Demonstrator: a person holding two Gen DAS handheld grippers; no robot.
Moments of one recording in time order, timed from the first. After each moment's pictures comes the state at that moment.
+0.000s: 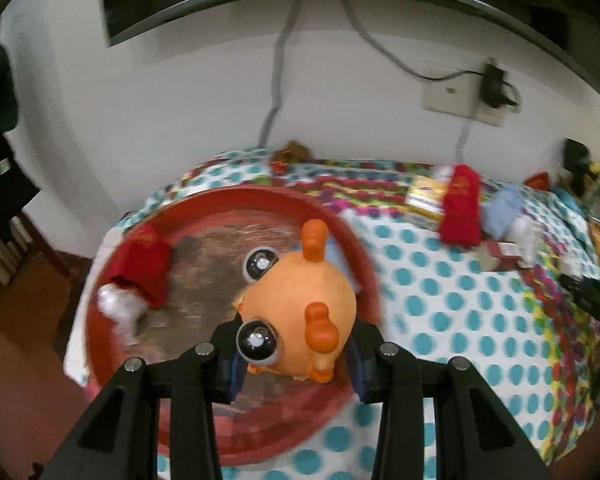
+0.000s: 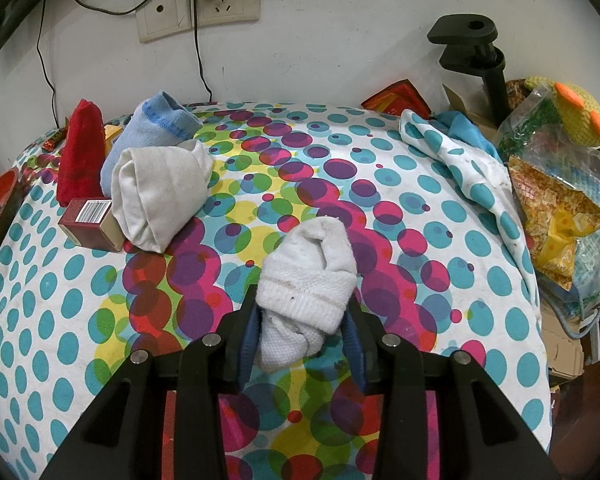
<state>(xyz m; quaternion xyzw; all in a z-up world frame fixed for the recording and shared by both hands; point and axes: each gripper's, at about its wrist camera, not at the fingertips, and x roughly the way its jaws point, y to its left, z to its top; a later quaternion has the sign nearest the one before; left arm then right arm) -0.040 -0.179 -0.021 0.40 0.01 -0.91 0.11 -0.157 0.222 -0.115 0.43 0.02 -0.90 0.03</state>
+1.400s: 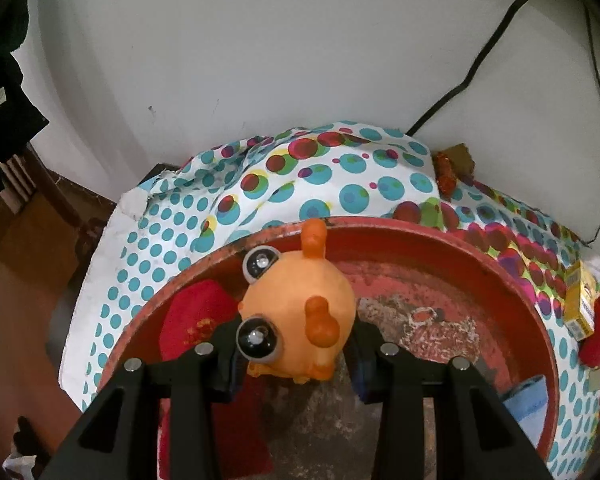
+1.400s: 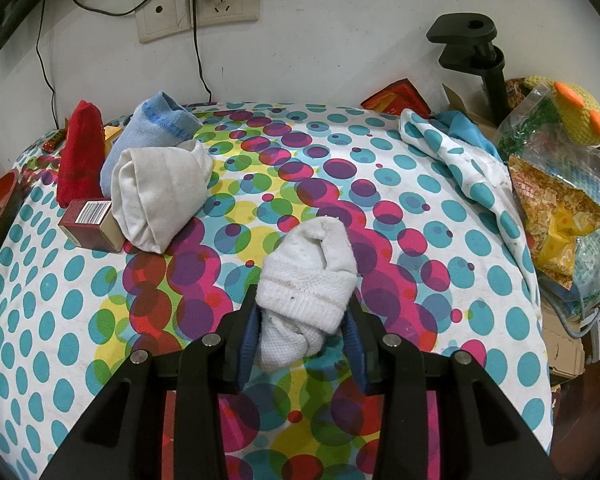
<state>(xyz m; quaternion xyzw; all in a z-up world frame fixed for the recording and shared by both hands) -0.185 -0.369 -0.086 0.47 0.10 -0.86 0.18 -0.158 0.220 -0.115 0.43 0.02 -0.90 0.03</state>
